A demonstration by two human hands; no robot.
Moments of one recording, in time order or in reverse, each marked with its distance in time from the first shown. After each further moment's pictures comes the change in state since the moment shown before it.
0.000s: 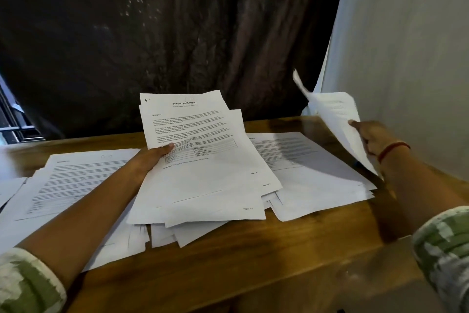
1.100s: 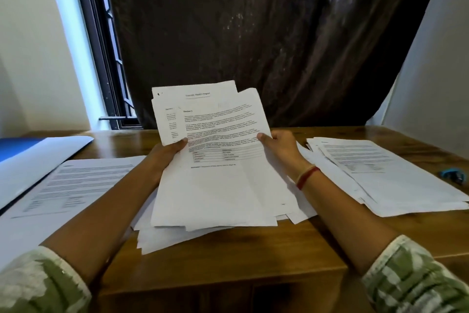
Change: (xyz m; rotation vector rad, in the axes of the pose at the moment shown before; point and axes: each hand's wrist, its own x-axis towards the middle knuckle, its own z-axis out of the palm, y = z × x) left_hand -0.060 0.000 -0.186 -0.237 0.038 0.054; right_hand -0.286 -0.068 0.272 0.310 -0.577 -0.339
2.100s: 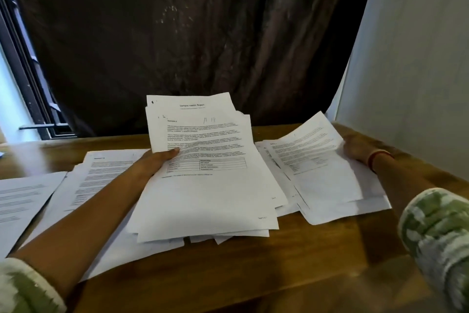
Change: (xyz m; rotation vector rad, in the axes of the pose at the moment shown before) left_hand 0.040 -0.029 0.119 0.163 -0.098 -0.073; right_hand 0.071 0.037 -0.336 -0.987 0.056 0.017
